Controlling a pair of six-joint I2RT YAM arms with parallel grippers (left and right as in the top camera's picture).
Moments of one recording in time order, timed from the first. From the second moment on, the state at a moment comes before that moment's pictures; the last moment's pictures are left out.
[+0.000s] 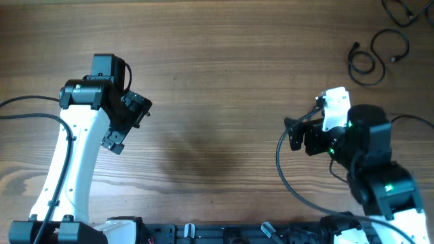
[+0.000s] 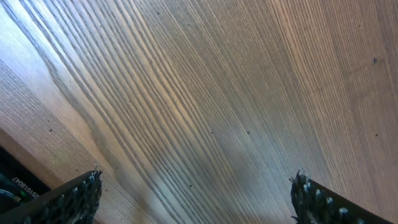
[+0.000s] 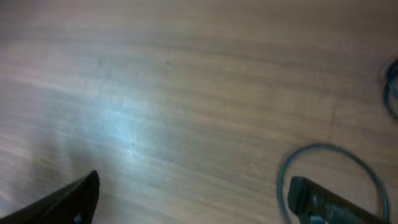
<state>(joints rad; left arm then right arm) -0.03 1.44 1.26 -1.27 -0.03 -1.07 0.21 0.79 0.81 -0.68 -0.15 0.05</state>
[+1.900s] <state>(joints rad) -0.03 1.44 1.26 -1.27 -0.03 -1.07 0.01 0.02 0.01 0.00 -0.03 -0.07</state>
